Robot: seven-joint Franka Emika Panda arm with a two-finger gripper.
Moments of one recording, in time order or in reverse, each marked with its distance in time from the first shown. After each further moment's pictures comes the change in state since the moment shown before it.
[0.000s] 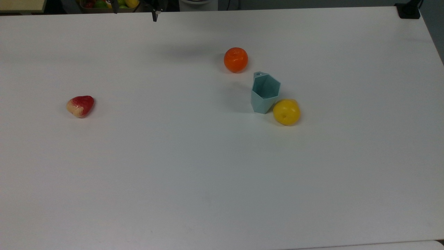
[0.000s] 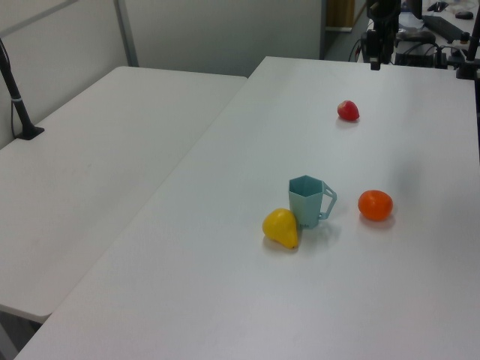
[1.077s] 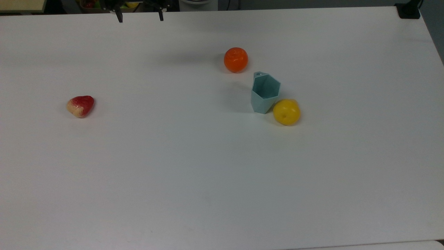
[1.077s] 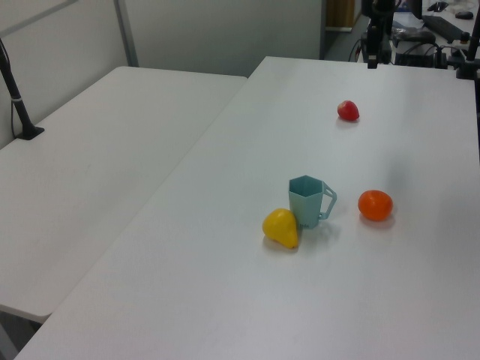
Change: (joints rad) arm 0.002 0.040 0.001 0.061 0.073 0.000 -0.285
